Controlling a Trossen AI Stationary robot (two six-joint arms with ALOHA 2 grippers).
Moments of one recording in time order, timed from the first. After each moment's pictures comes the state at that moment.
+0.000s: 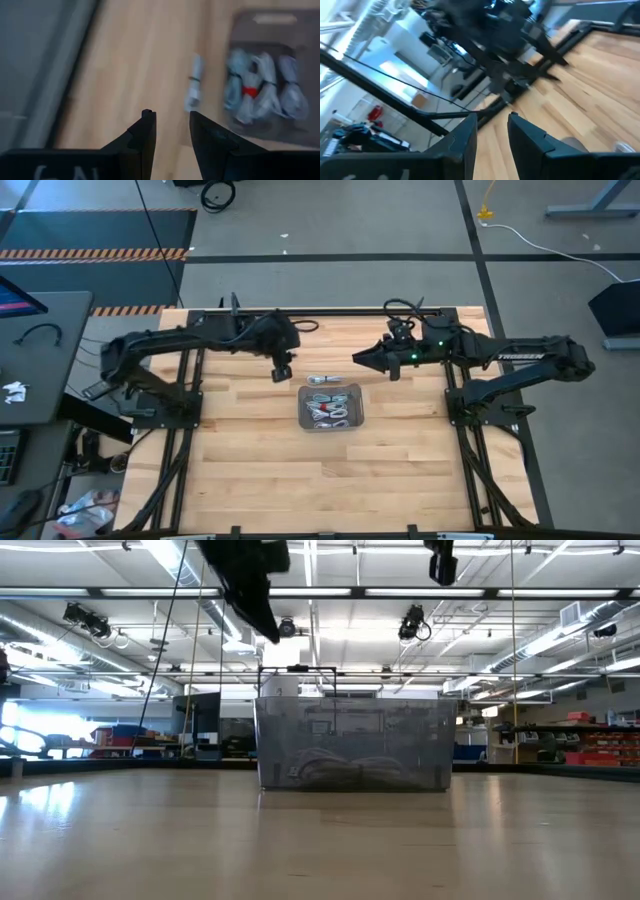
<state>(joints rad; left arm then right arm) 0.24 1.47 1.32 -0.74 -0.13 0.14 -0.09 1.04 0.92 0.00 -0.11 0.77</state>
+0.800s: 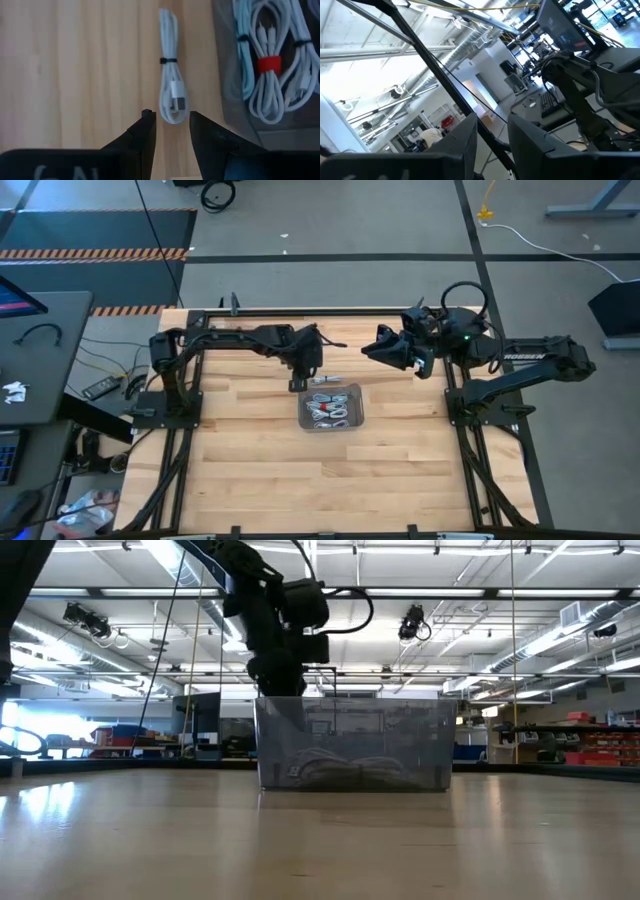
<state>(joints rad) 0.30 1.85 1.32 -0.59 0.08 0.35 -0.09 1.03 0.92 0.44 -0.34 0.76</state>
